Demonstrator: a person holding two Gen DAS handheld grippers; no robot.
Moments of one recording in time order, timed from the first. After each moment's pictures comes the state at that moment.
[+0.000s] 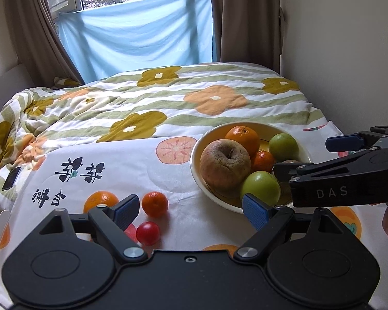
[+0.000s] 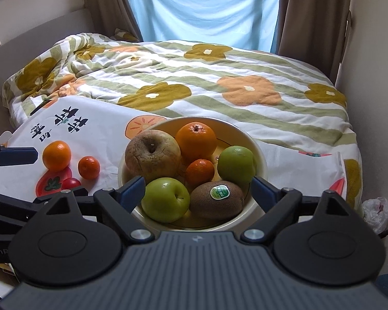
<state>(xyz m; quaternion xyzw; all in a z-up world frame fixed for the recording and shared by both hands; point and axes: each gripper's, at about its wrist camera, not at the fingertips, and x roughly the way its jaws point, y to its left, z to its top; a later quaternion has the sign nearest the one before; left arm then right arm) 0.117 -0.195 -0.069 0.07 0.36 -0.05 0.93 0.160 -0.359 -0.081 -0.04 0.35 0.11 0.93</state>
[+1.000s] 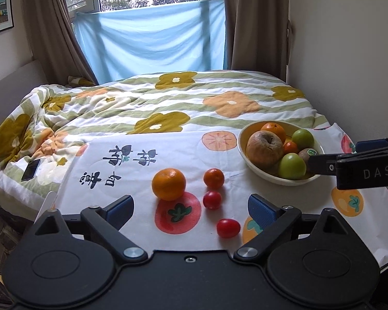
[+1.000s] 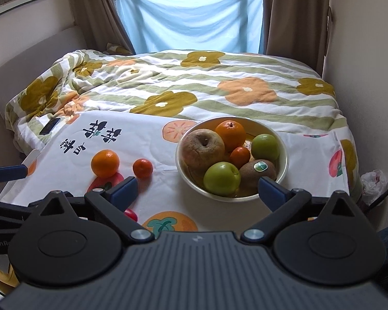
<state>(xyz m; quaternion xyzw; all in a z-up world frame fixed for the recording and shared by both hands) 0.056 -0.089 -0.040 0.06 0.34 -0.05 0.94 0.082 -0.291 -0.037 0.01 0.35 0.07 0.93</state>
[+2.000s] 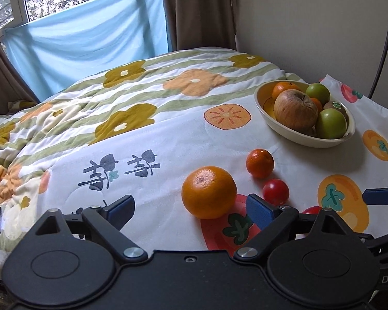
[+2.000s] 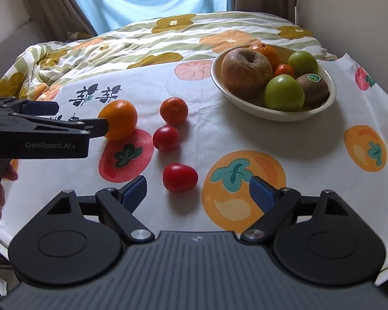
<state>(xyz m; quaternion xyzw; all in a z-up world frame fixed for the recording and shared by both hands) 0.170 -0.014 -0.118 0.15 0.36 -0.21 0.90 0.084 -0.178 -0.134 0.08 0.41 -0.03 0.91</state>
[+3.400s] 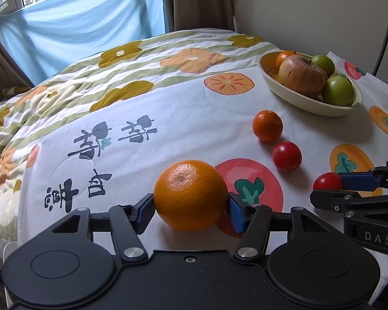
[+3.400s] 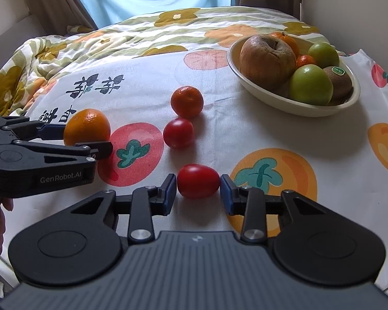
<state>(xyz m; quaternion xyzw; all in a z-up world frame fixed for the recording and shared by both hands) 0.169 -0.005 -0.150 0.15 0.39 -0.20 0.88 0.108 -0.159 -0.156 0.07 0.42 -0.03 0.91</state>
